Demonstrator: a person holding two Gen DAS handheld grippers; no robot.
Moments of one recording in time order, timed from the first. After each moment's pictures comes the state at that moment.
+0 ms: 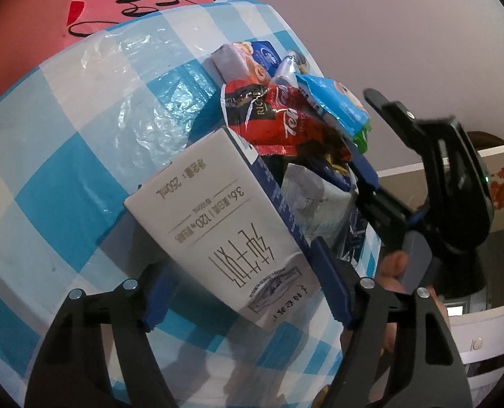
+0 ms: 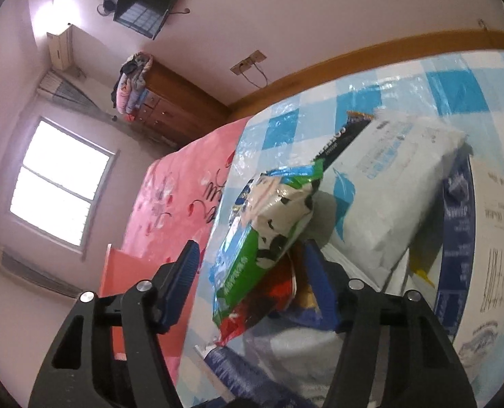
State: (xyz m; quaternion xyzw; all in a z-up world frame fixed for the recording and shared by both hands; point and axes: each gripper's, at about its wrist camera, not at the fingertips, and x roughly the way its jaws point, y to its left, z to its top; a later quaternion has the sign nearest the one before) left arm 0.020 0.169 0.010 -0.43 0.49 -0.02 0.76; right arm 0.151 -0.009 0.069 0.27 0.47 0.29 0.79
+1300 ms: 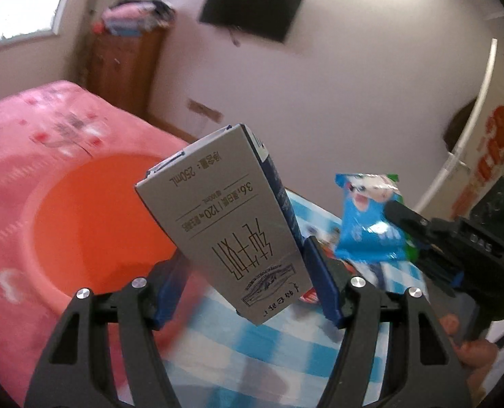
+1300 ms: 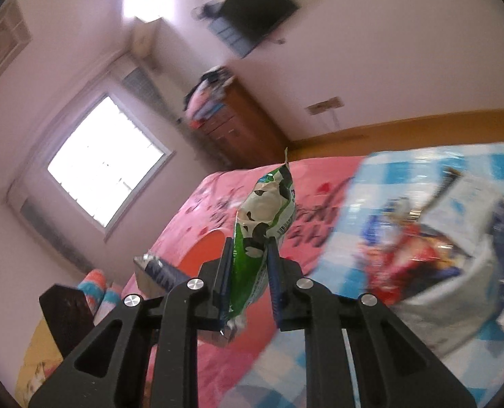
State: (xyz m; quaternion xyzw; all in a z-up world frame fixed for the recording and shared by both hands) left arm -0.080 0.298 0.169 -0.20 0.27 0.08 0.94; right arm 0.032 0.072 0.196 0.22 0.35 0.42 0.81
